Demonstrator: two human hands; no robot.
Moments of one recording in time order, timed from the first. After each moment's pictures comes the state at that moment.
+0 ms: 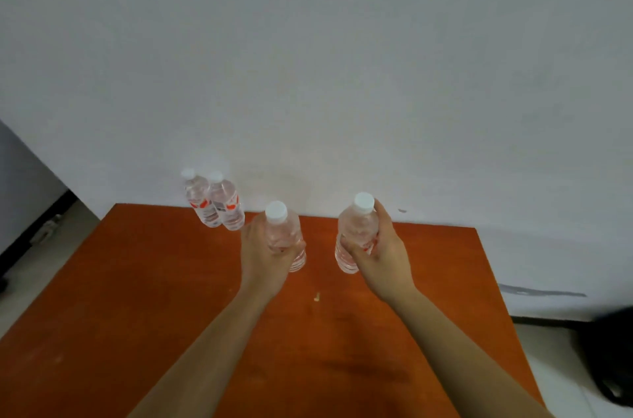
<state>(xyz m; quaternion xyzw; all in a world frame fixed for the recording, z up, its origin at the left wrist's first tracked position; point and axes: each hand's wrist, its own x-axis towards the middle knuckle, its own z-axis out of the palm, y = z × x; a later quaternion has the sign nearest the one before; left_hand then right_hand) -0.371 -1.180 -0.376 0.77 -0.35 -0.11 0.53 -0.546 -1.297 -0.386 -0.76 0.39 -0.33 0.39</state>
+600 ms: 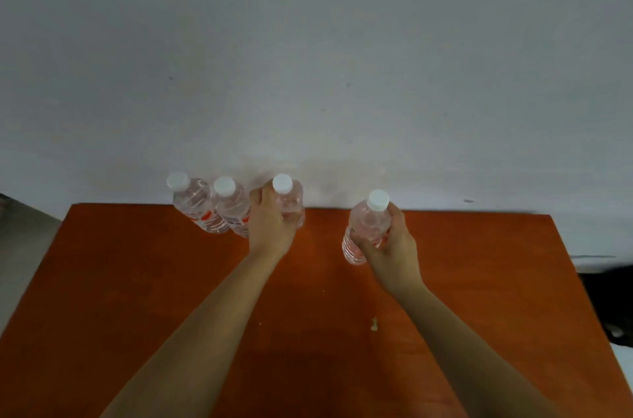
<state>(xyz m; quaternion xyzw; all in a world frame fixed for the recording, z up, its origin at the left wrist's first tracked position) -0.156 -1.304 -0.476 0.84 -0.38 -0.14 0.35 -0.367 -1.360 -0.479 -0.70 0.51 -0.26 0.42</state>
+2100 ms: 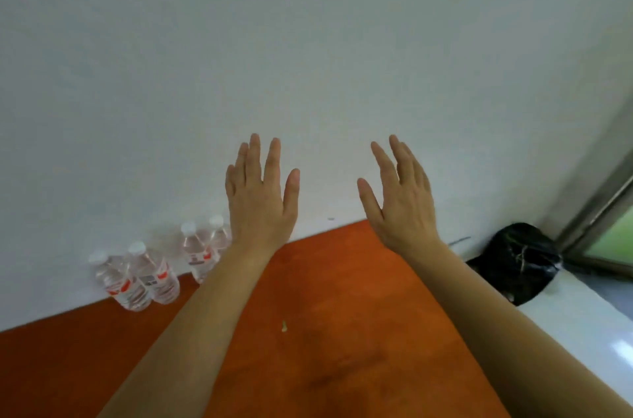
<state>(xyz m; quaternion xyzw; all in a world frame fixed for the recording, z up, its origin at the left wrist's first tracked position) -0.383 -1.246 -0.253 0.68 -0.64 0.11 0.34 -0.598 -1.281 -0.265 -0.77 0.51 -0.38 -0.06</state>
